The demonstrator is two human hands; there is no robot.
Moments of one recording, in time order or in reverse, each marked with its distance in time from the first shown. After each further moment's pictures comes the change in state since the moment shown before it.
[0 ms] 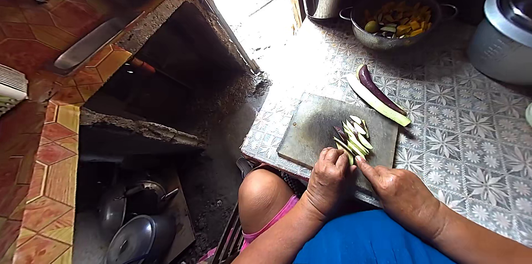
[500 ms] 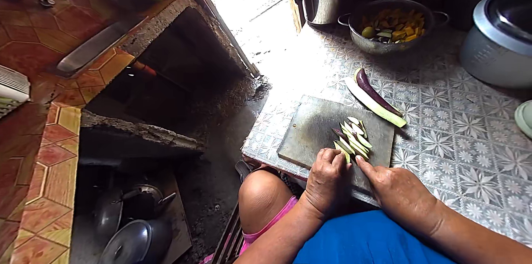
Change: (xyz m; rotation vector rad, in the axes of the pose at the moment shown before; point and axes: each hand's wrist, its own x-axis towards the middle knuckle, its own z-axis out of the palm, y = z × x) left_hand -0.001 0.001 0.000 -0.016 0.006 -0.031; right_hand 0.002 -0.003 -0.011 -0.022 -0.112 0.060
